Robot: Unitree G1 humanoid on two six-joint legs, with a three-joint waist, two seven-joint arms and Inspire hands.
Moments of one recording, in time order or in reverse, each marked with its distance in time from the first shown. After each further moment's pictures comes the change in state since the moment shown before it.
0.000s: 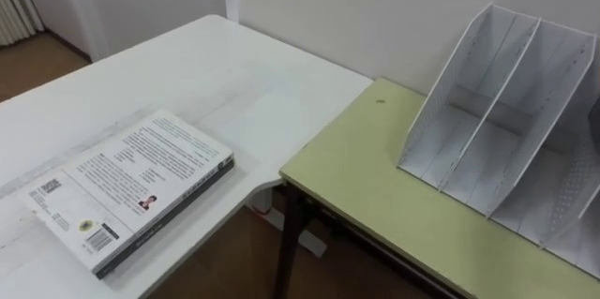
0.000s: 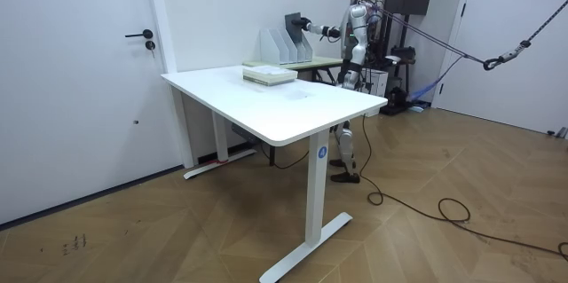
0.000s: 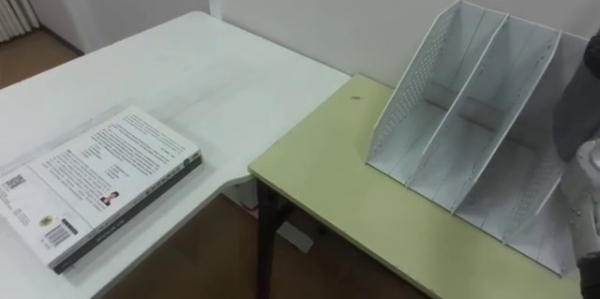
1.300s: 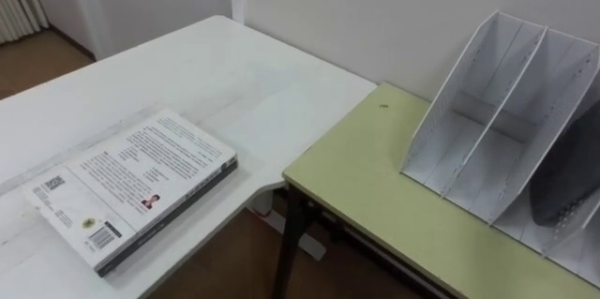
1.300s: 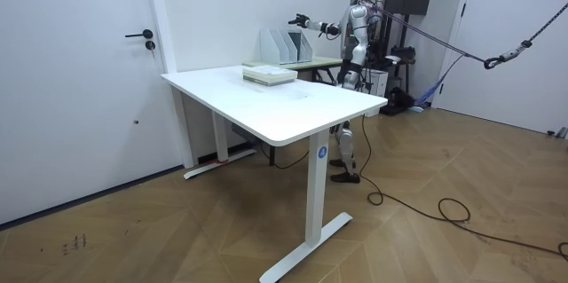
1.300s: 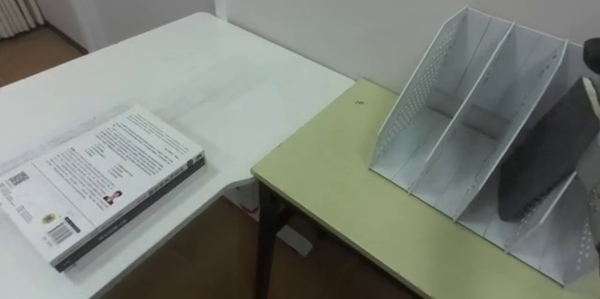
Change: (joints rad) left arm 0.005 0.033 -0.006 -0.017 0.000 0.038 0.018; right arm -0.061 -0.066 0.038 0.042 0.086 0.040 -0.005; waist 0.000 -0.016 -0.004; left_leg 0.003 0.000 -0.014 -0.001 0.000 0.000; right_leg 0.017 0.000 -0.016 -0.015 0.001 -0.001
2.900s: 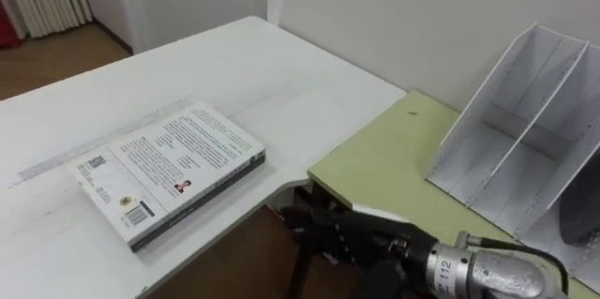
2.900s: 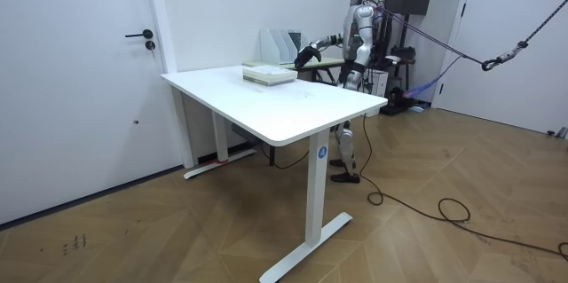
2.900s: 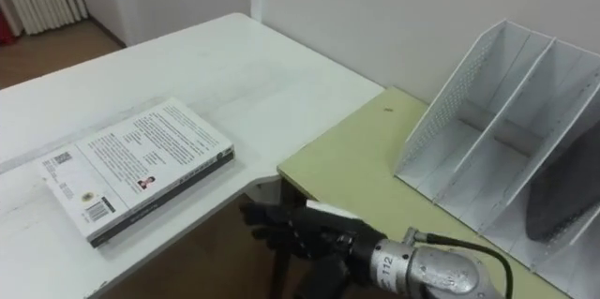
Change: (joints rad) left arm -0.076 0.048 -0.158 -0.012 -0.071 0.017 -0.062; right arm 0.476 0.131 0.592 -0.486 -0.087 0.090 1.383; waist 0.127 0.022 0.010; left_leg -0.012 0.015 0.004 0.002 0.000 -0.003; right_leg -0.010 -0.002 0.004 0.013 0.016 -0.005
